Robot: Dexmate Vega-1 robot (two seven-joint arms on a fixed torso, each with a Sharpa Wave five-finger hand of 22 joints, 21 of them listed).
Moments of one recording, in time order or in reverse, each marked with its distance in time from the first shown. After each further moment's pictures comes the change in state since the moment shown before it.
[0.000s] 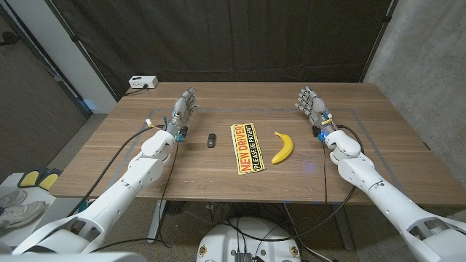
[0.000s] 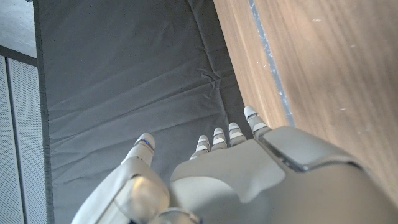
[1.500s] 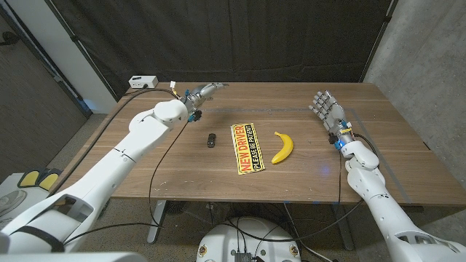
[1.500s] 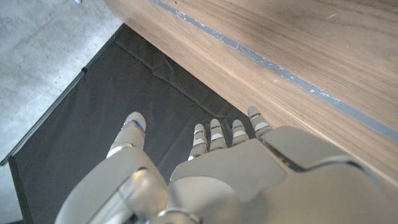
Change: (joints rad) left arm -0.145 0.116 0.077 -0.452 0.457 0.717 -0.090; left_hand 0.212 -0.102 0.028 -0.209 0.000 0.140 0.004 0.043 0.014 0.099 -0.045 0.047 0.023 0.002 0.058 0.016 0.009 0.002 0.034 -0.086 0.004; right arm -0.057 0.198 0.358 0.127 -0.108 0.074 0.336; right_hand 0.000 0.000 0.000 0.000 0.000 0.004 0.004 0.004 0.000 0.016 0.016 0.008 -0.003 0.005 0.005 0.004 -0.003 0.000 0.000 0.000 0.000
